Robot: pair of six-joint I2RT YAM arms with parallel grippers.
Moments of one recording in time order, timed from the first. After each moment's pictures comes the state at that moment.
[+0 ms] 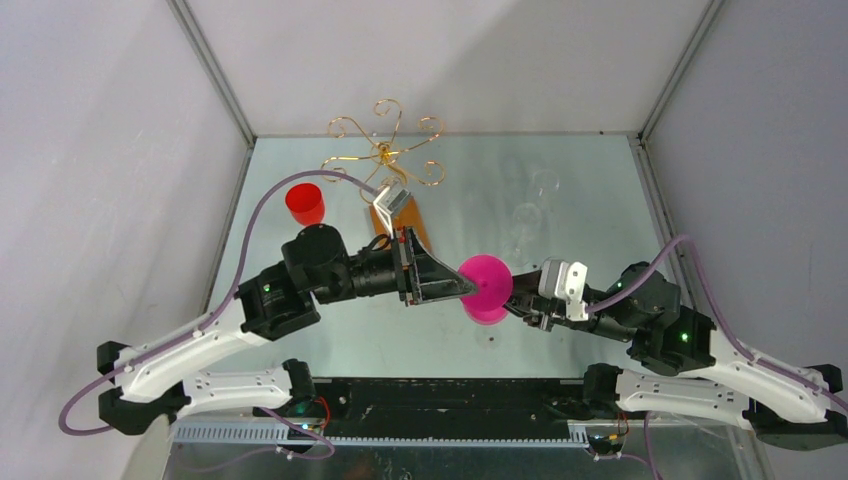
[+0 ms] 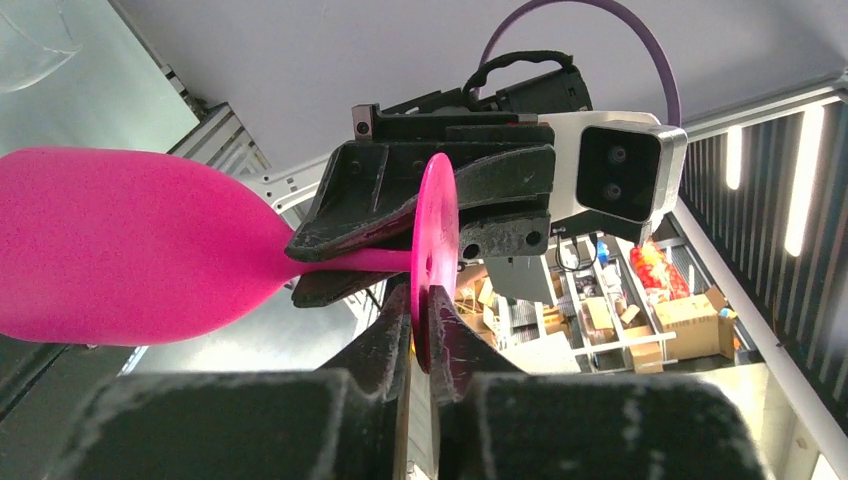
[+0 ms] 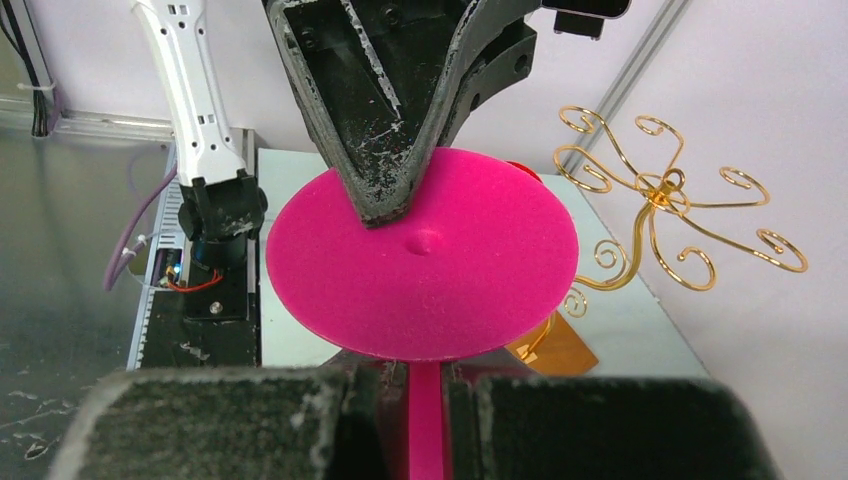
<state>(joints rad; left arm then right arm) -1.15 0.96 1.18 -0.20 0.24 -1.18 1.24 0.67 0.97 -0.20 -0.08 -0.28</state>
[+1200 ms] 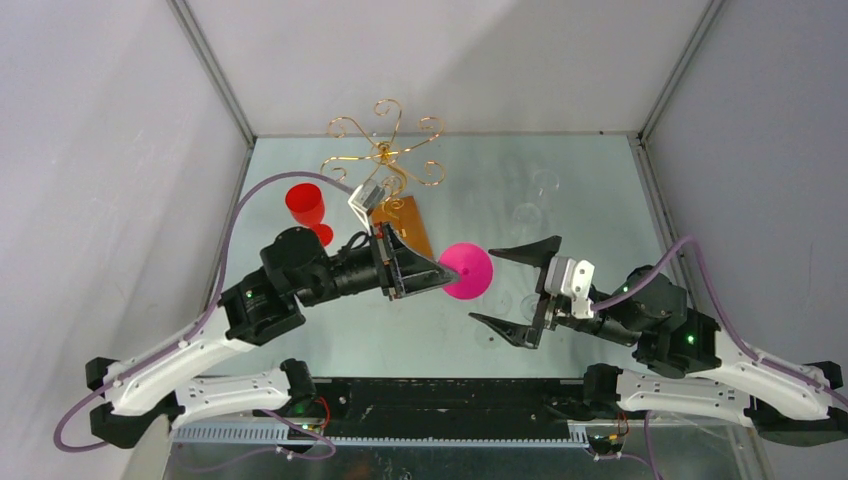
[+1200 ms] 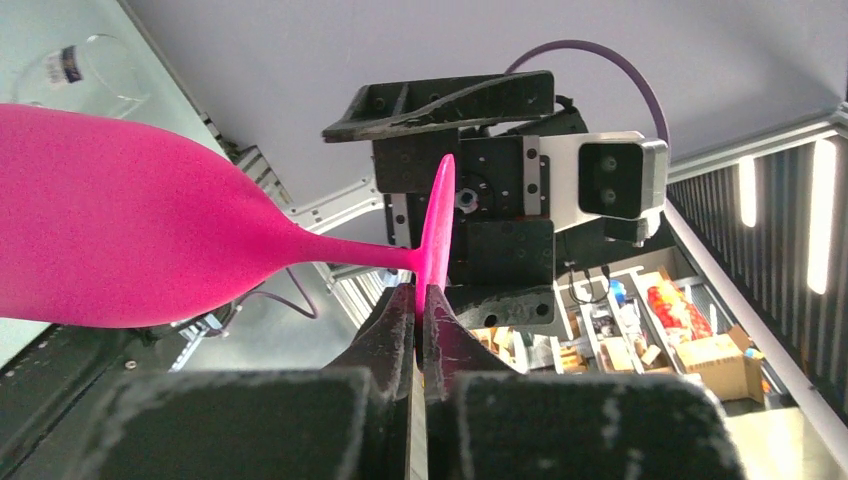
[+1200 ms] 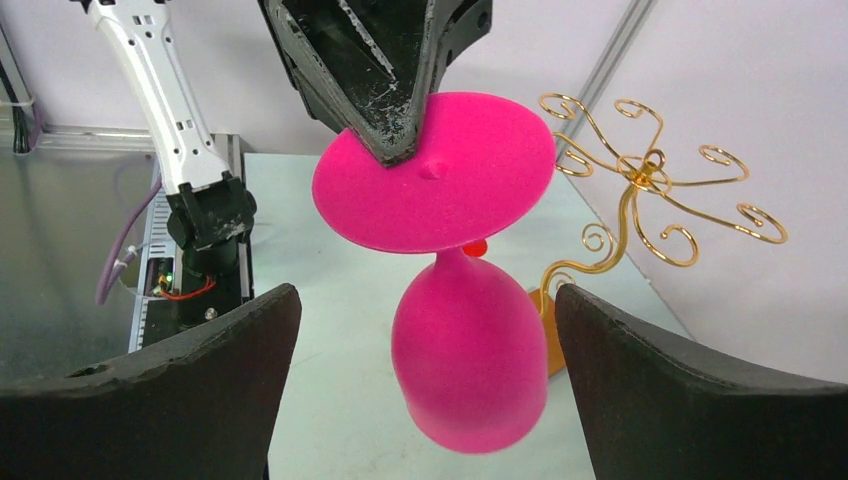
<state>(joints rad) -1.09 0.88 1.14 -0.21 0.21 -1.17 1.28 0.66 0.97 -0.21 0.00 -0.26</state>
